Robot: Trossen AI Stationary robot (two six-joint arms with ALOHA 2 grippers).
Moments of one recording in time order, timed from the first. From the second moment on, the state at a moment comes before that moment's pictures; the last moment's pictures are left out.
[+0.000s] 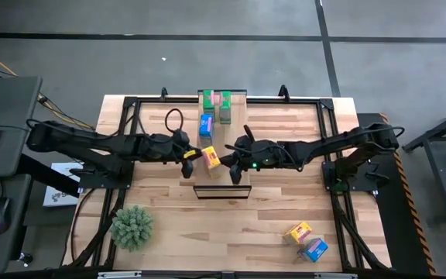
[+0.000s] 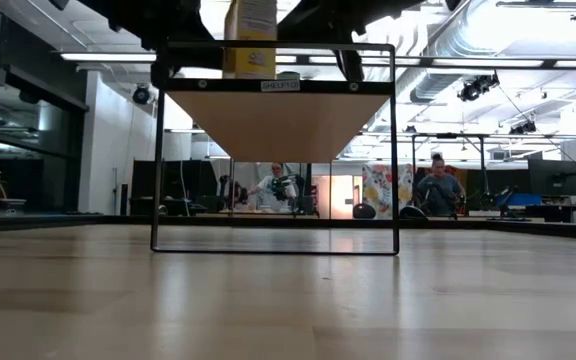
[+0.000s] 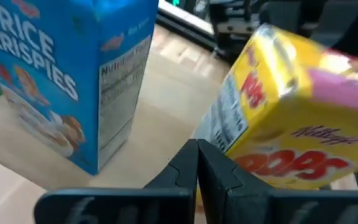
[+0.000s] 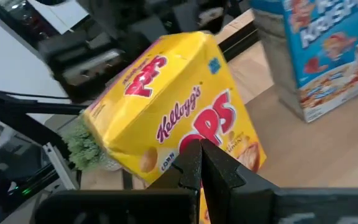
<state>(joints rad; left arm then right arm) -0.07 1.11 0.74 -0.09 -0.27 -0.46 0.10 1.55 1.06 0.16 0.19 0.61</state>
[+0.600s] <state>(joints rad) 0.01 0.95 0.74 -0.27 -0.31 -0.49 0.11 1.55 1.06 0.16 0.19 0.65</state>
